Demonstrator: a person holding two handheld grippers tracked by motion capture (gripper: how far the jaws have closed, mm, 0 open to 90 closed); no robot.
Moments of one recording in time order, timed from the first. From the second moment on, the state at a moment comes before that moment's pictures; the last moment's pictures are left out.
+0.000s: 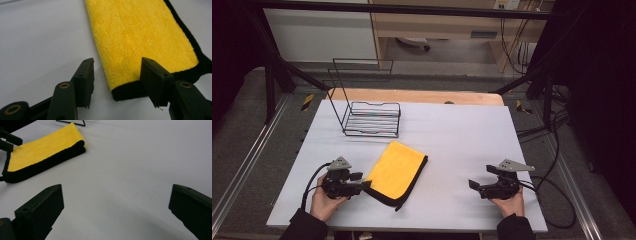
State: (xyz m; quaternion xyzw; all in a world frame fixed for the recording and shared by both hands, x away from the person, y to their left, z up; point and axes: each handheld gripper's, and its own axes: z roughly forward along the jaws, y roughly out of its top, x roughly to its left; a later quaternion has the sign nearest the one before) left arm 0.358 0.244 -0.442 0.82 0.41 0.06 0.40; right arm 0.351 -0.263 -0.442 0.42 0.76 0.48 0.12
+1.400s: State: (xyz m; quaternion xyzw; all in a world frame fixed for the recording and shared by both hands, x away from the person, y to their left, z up) left arm 0.339 0.254 -0.434 0.83 0.43 0.01 0.35; right arm 0.349 -0.250 -0.442 0.42 0.77 0.47 0.12
